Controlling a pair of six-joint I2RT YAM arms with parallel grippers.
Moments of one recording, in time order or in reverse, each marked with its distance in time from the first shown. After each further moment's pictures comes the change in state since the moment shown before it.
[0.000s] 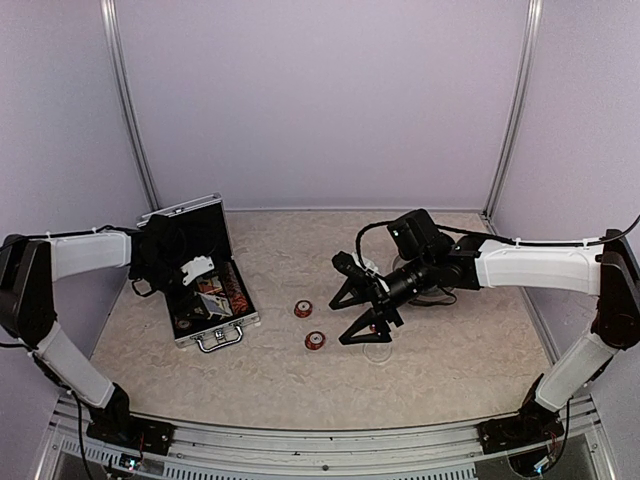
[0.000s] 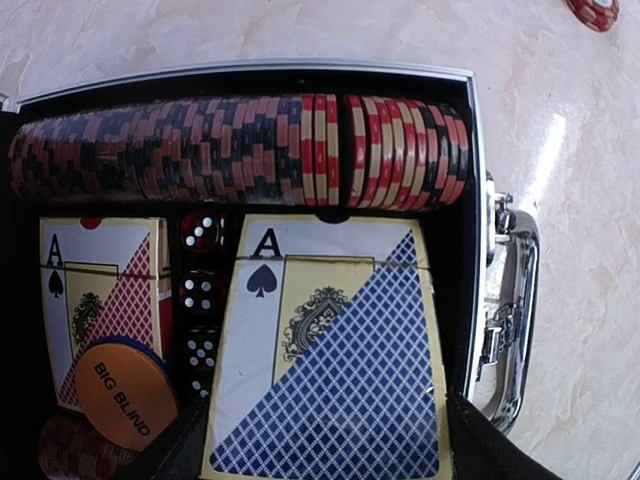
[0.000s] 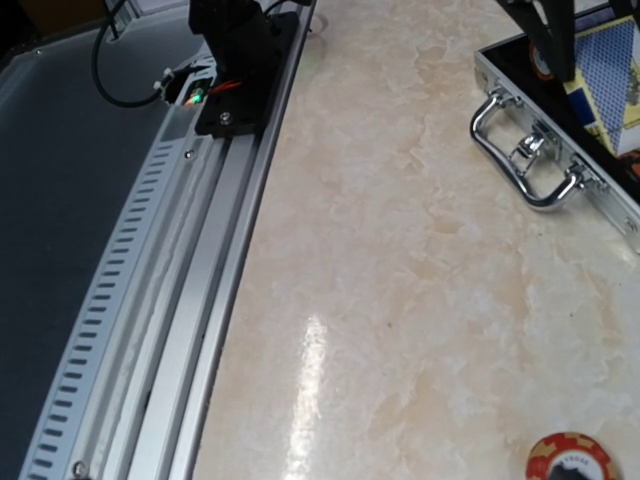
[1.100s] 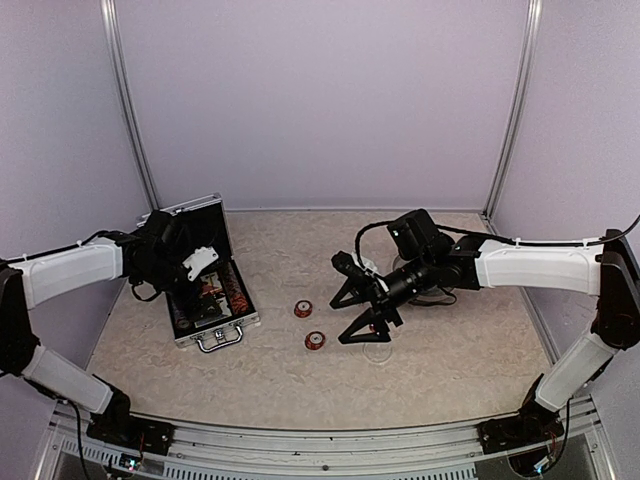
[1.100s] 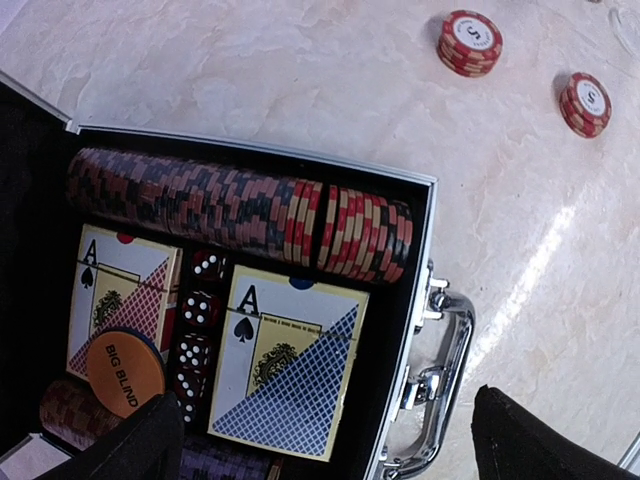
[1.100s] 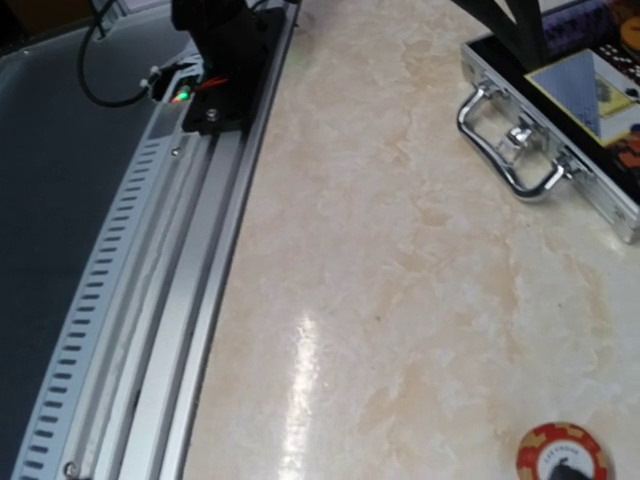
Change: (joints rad) left arm -0.125 -0.174 -0.058 0.058 -0.084 -0.288; right arm 0.000 0.000 0.000 0.000 0.021 0.010
